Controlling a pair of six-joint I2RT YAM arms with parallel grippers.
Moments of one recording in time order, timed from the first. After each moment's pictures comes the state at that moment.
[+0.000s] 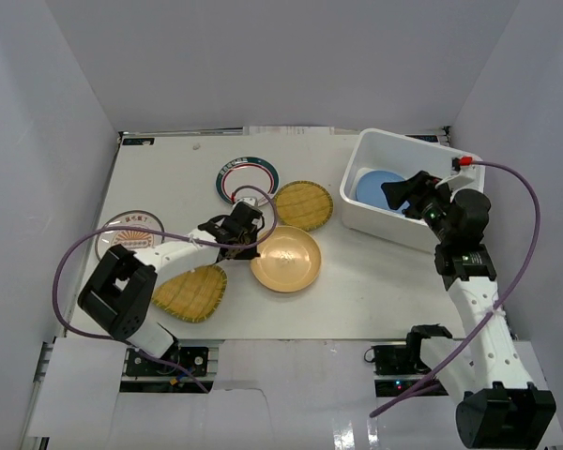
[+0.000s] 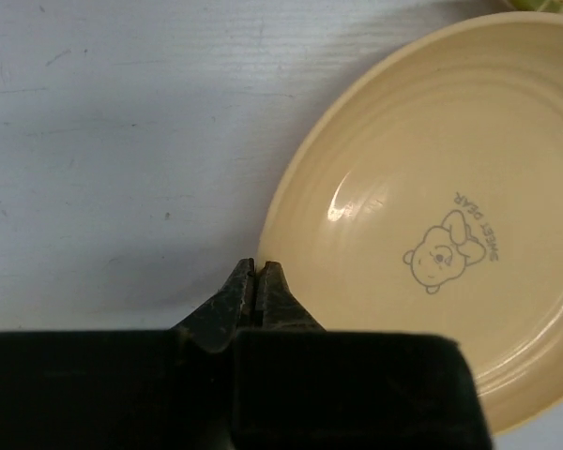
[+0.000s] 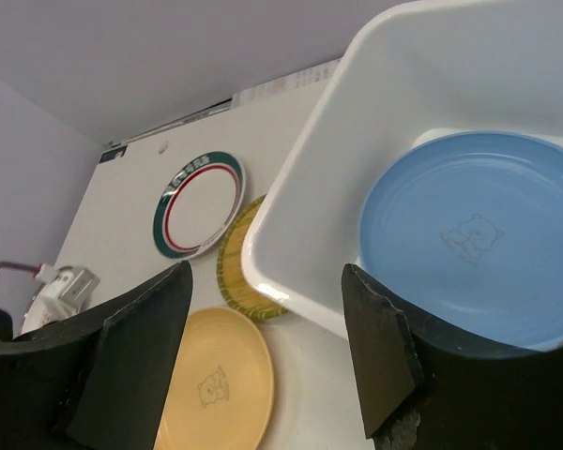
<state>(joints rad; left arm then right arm) -0.65 1.56 0.88 -0.33 -0.21 -0.54 0.01 0.87 0.76 -0.03 -0.32 0.52</state>
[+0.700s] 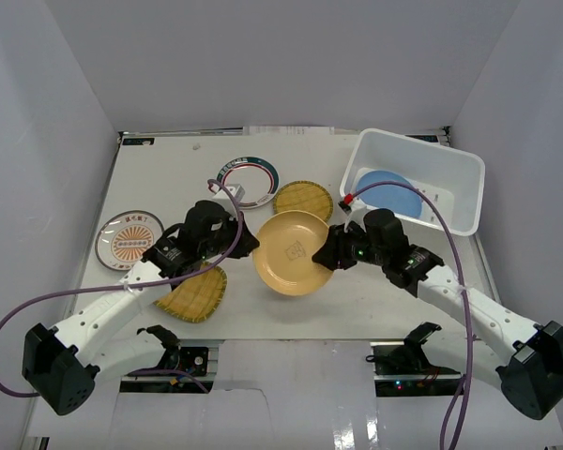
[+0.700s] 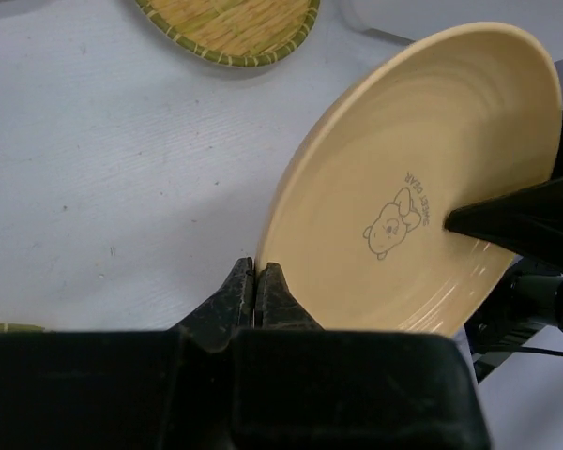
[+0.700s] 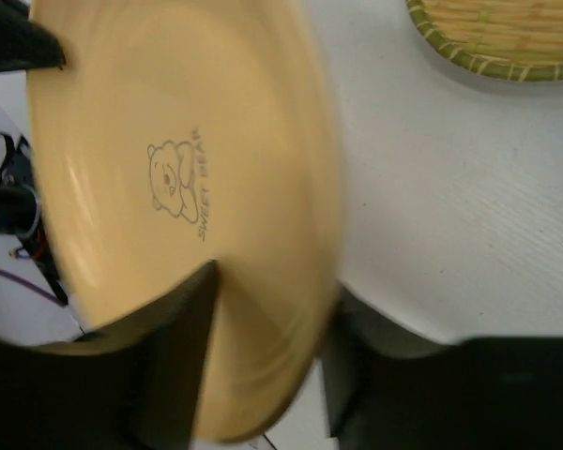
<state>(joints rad) -0.66 1.03 0.83 -0.35 0.08 -0.51 0.65 0.99 0.66 -0.19 -0.33 0.36</state>
